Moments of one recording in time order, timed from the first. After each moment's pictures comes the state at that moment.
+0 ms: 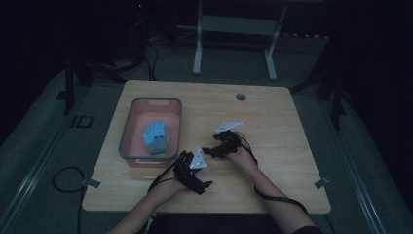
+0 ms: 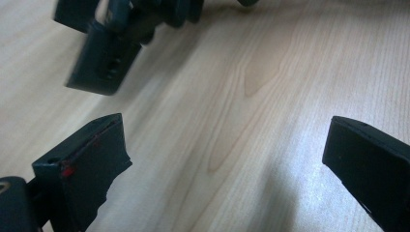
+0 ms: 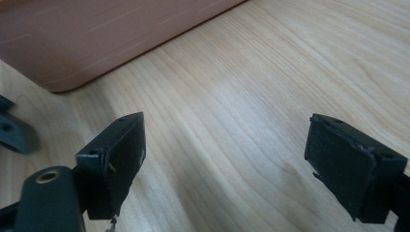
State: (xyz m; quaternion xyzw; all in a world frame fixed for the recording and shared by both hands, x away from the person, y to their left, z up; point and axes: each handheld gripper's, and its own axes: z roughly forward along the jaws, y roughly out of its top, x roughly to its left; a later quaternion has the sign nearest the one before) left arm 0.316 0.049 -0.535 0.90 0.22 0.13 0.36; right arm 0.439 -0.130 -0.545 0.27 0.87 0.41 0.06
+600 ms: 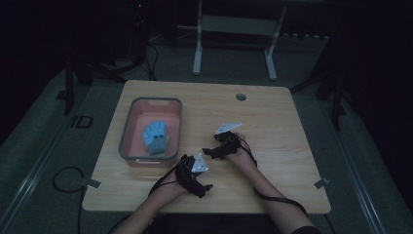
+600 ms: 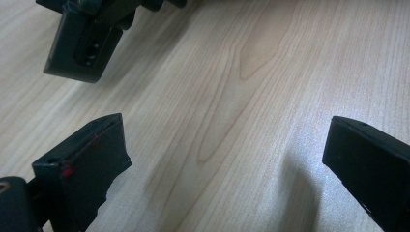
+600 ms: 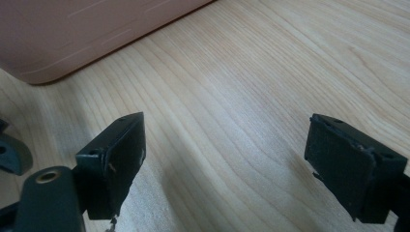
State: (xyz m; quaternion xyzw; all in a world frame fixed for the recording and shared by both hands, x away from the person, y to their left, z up) left arm 0.312 0.045 -0.548 0.90 0.21 0.13 0.36; right arm 0.439 -0.130 -0.554 0.27 0.87 0.41 0.07
